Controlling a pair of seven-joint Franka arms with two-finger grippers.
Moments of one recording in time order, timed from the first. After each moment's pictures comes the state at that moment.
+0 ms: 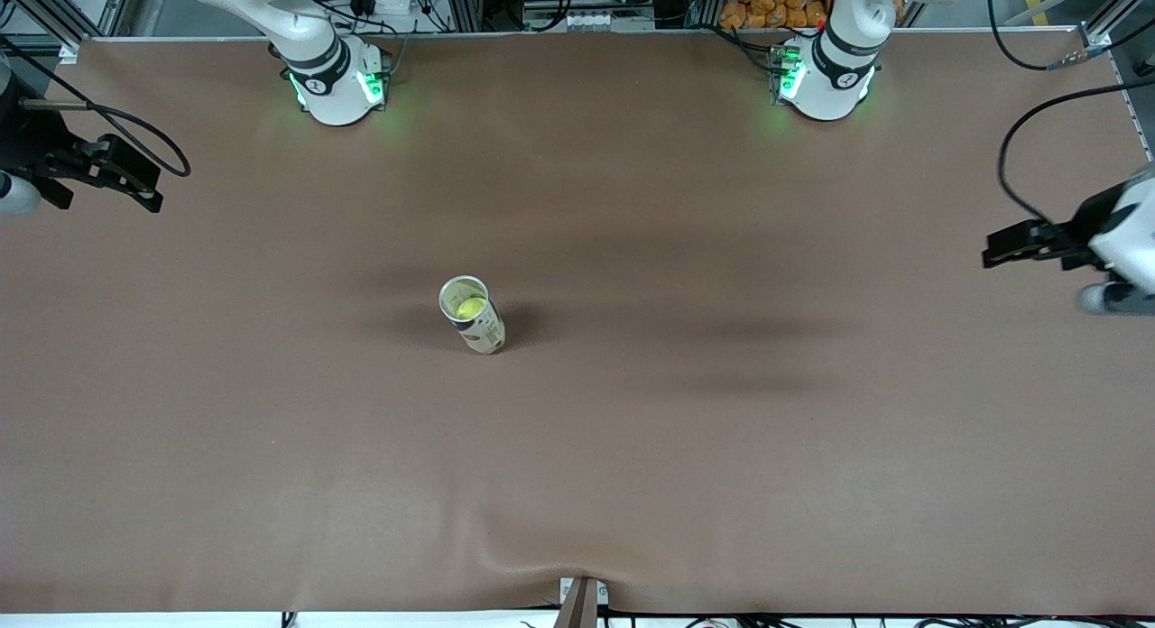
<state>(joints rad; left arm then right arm) -0.32 0.20 0.39 -1.41 -0.10 1.46 0.07 0.19 0.01 -0.10 -1.43 -0.06 1.47 0.11</state>
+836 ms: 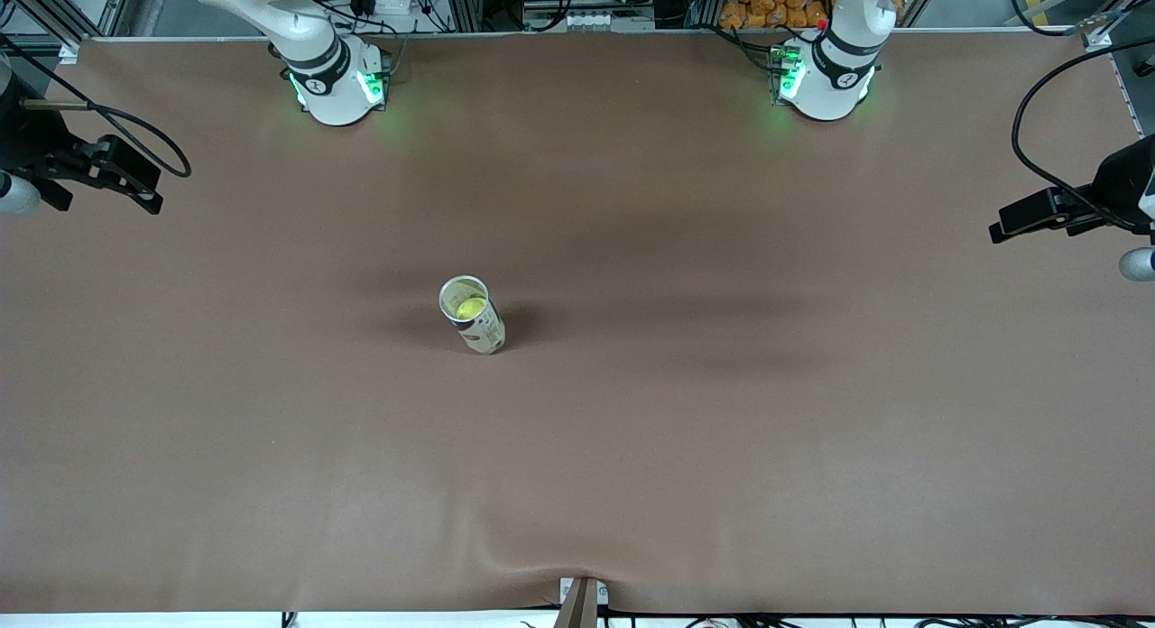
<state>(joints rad) -0.02 0.13 0.02 -1.40 -0.08 1.43 -0.12 0.20 0.01 -0.09 -1.43 -0.07 1.48 0.11</state>
